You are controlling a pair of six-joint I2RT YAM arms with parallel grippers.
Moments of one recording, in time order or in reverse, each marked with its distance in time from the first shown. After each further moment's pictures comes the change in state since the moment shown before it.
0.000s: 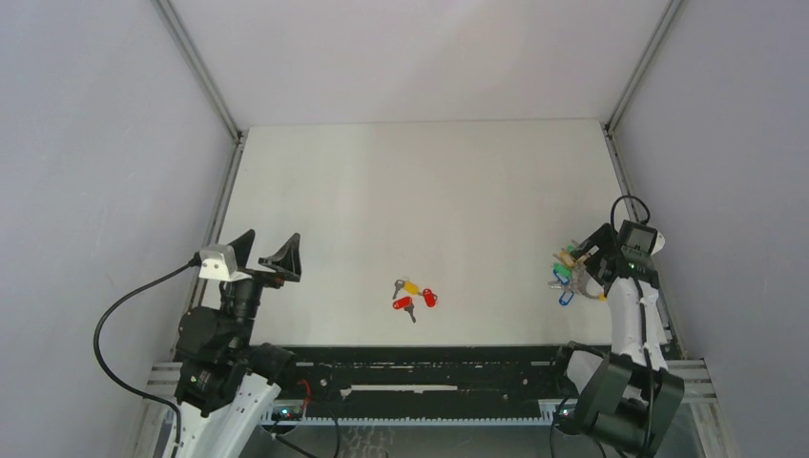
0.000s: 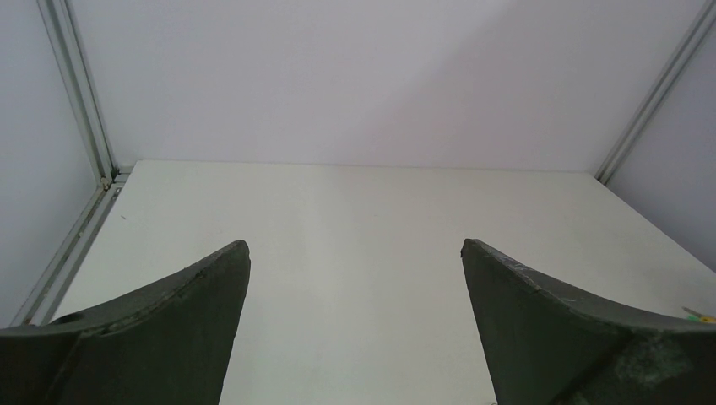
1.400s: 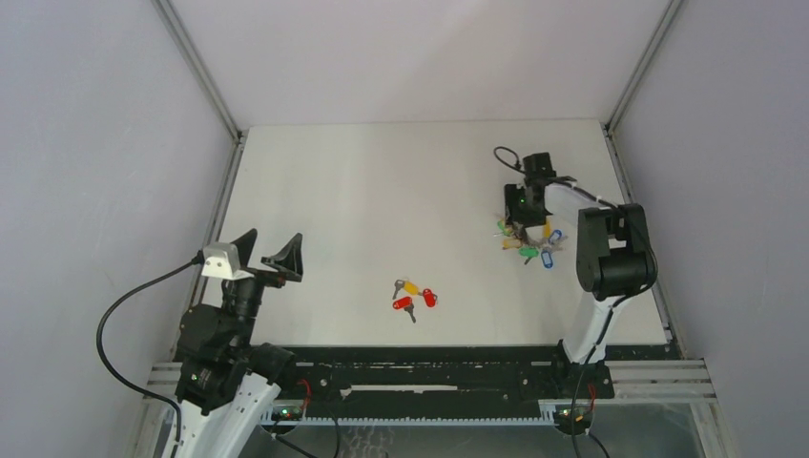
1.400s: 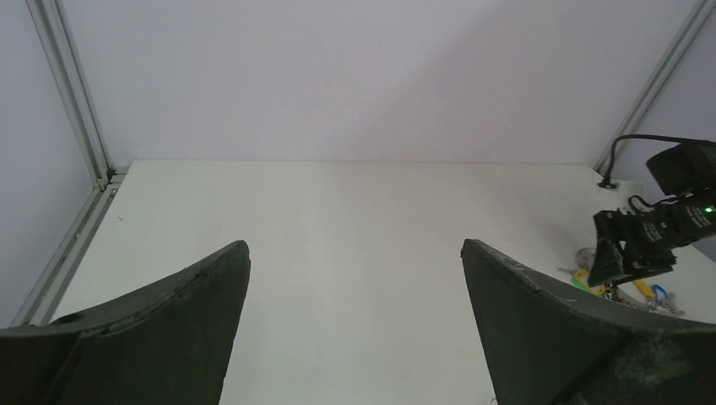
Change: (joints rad) left arm -0.001 0.011 0.000 0.000 0.015 0.009; right arm 0.455 0.903 0.597 0.059 -0.046 -0.362
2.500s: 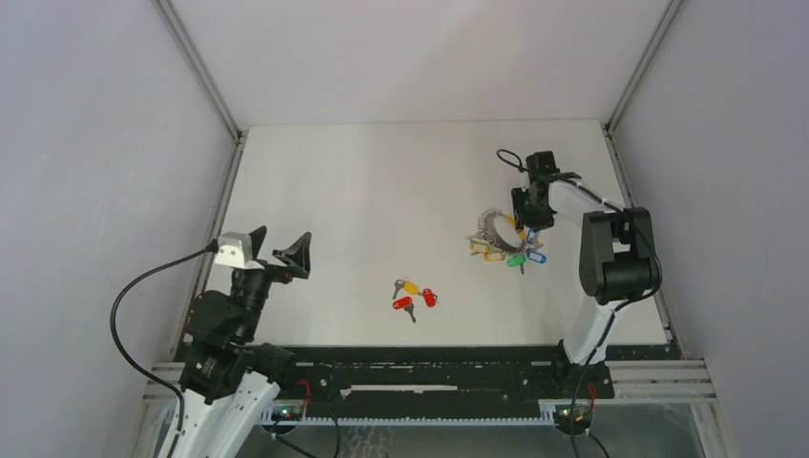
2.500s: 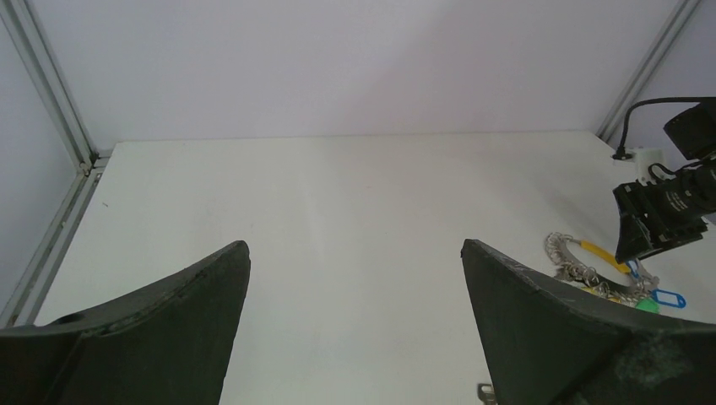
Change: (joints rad) left arm 0.000 0.070 0.000 0.003 0.030 0.007; right arm 0.034 -0.049 0.027 -0.158 0.076 -0.081
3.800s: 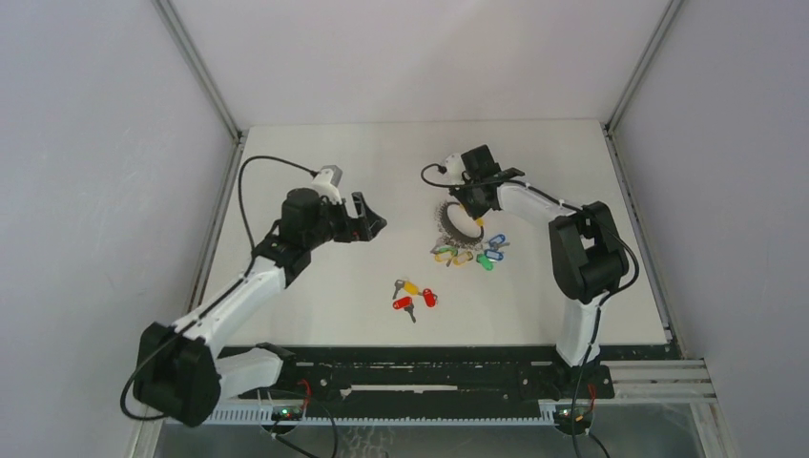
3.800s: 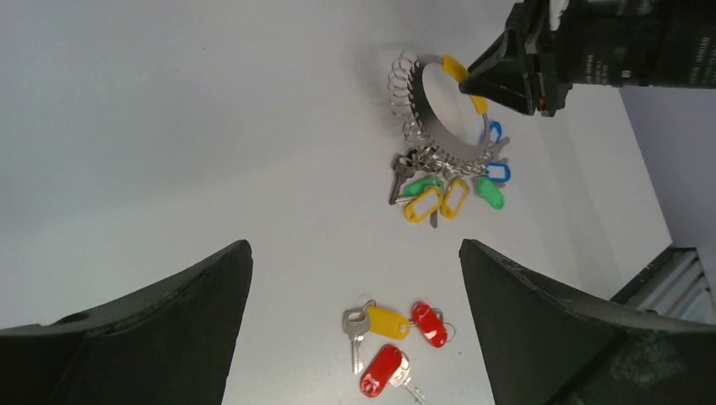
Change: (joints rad) left arm 0.000 0.907 0.164 0.167 0.377 -0.323; right arm 0.317 0.117 0.159 0.106 -0.029 -0.383
